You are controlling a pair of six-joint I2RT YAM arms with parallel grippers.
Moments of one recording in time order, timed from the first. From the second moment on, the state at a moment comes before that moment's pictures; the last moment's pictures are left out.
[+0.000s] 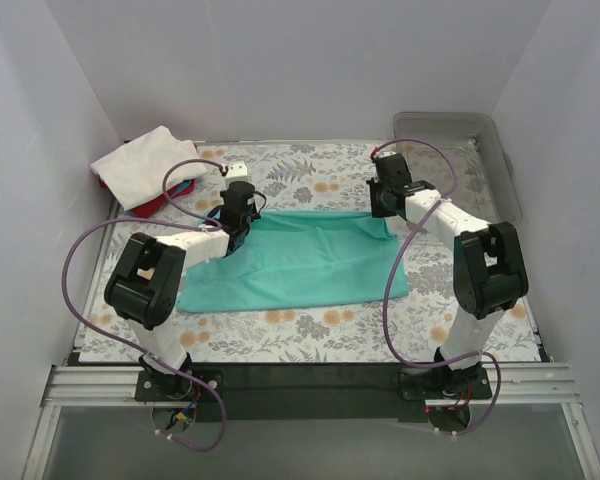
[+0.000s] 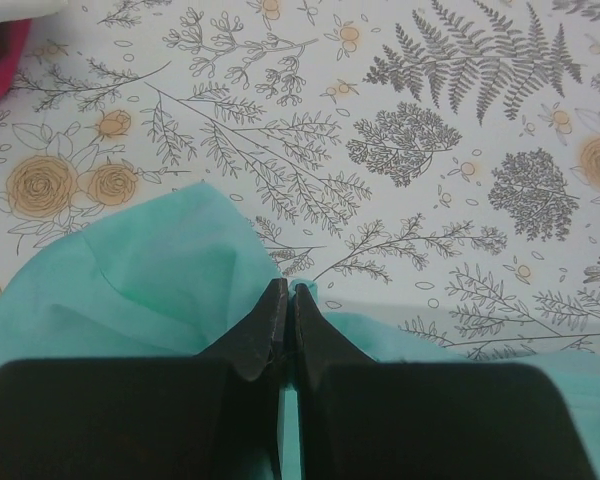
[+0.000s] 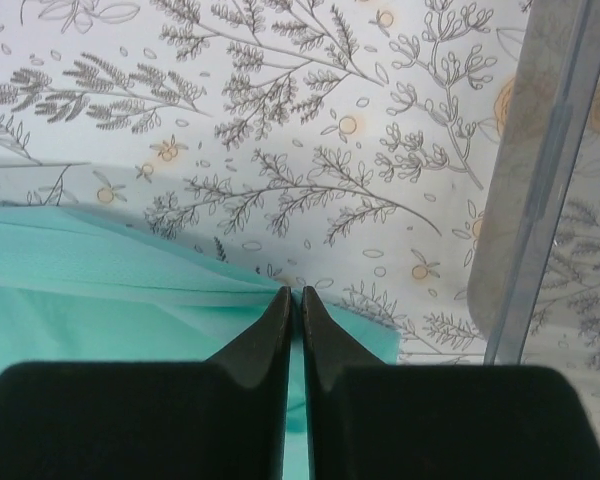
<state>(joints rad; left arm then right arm) -0.43 1.77 0.97 0.31 -0.43 -0.31 0.35 1.80 1.30 -0.37 0.14 0.15</state>
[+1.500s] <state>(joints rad) -0.79 1.26 0.55 0.06 -0.72 -0.68 0.49 1.30 0.82 -0.37 0.28 0.21</state>
